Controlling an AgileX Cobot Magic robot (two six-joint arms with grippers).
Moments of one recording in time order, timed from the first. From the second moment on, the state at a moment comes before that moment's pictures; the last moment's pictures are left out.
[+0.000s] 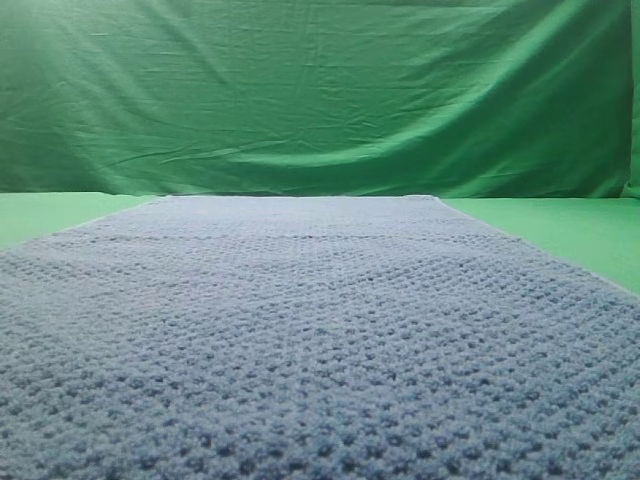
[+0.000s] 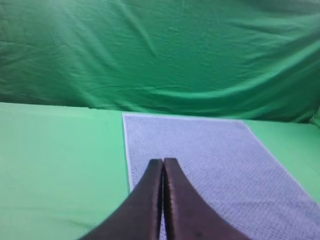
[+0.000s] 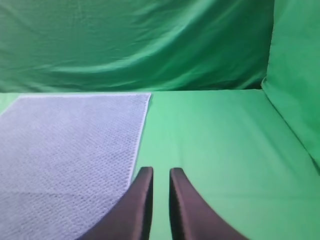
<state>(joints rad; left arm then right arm) -0.06 0.30 -0.46 -0.36 0.40 0.15 0.13 0.57 -0.55 0.03 0.45 -0.02</state>
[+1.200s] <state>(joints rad) -0.16 1.48 -1.06 -0.25 0.75 0.15 0.35 1.62 -1.15 0.00 0.75 0.02</state>
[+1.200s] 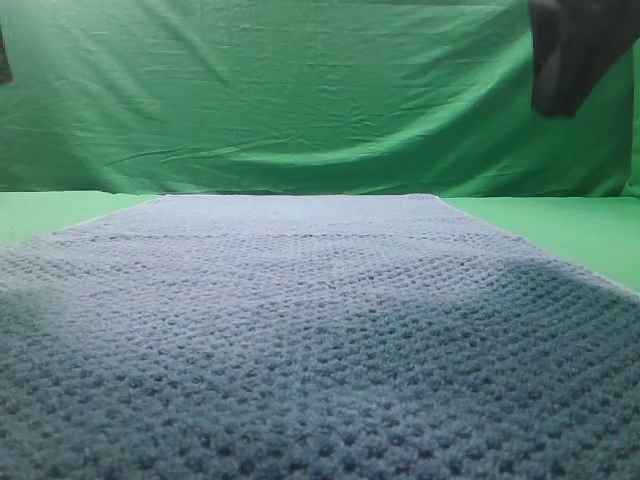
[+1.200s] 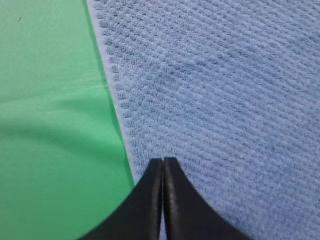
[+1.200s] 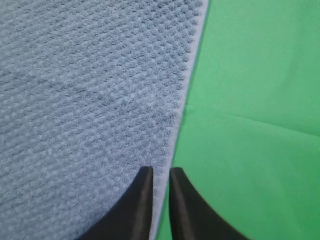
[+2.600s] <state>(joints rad) -0.16 1.96 -1.30 -0.15 0.68 0.11 0.36 1.96 -1.21 -0.01 0.47 0.02</state>
